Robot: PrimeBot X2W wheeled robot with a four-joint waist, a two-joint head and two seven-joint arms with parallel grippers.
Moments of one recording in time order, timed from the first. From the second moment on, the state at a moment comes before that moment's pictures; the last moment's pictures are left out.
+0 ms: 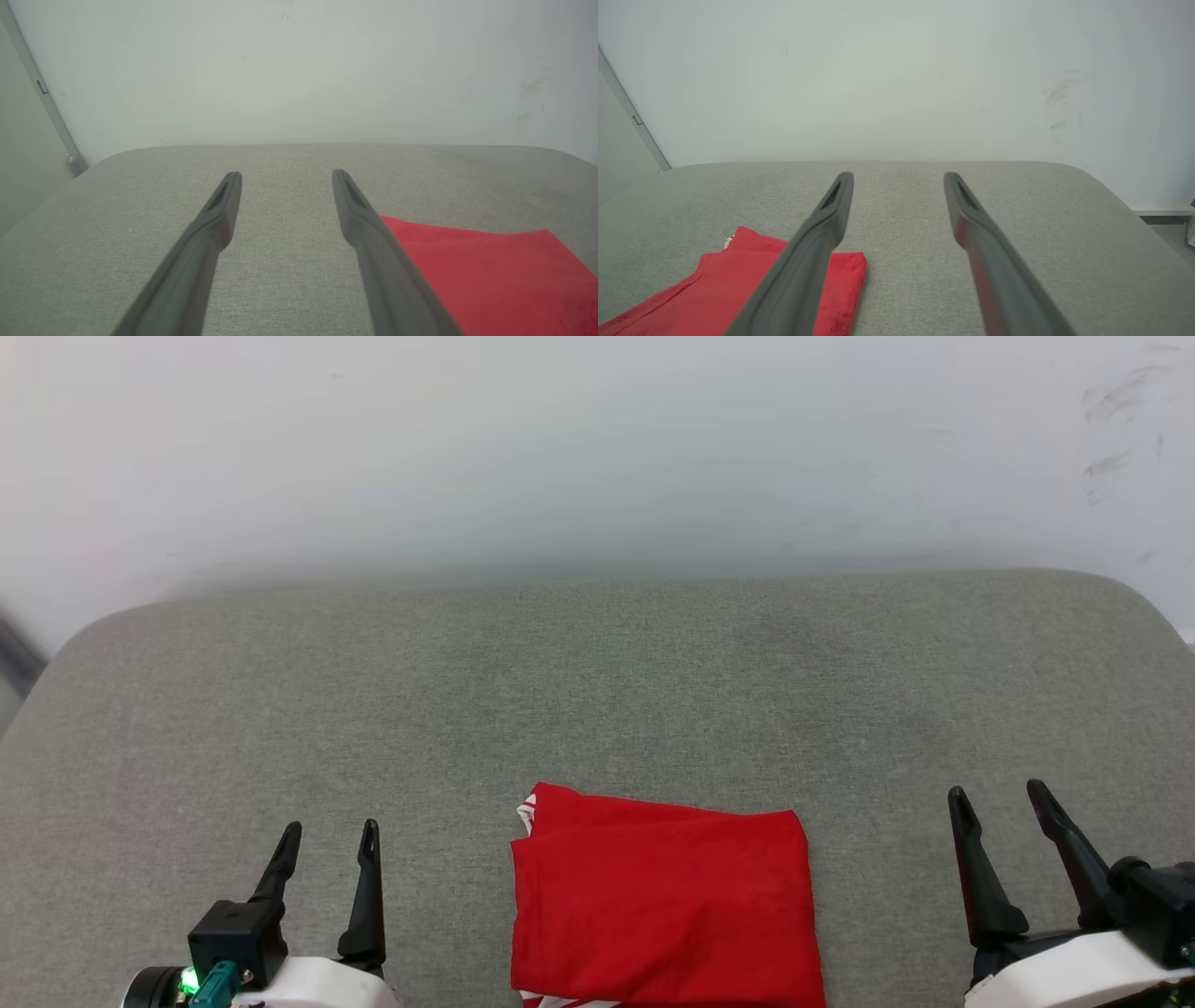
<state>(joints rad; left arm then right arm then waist) 0.01 0.48 -0.45 -0.01 -0.58 0.37 -0.26 0.15 -0.06 -0.03 -0.24 0.15 0.13 0.07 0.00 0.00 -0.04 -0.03</state>
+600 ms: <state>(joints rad) -0.02 0.44 -0.41 0.00 -0.56 0.35 -0.26 0.12 -0.08 -0.22 -0.11 0.34 0.13 0.23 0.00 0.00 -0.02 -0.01</state>
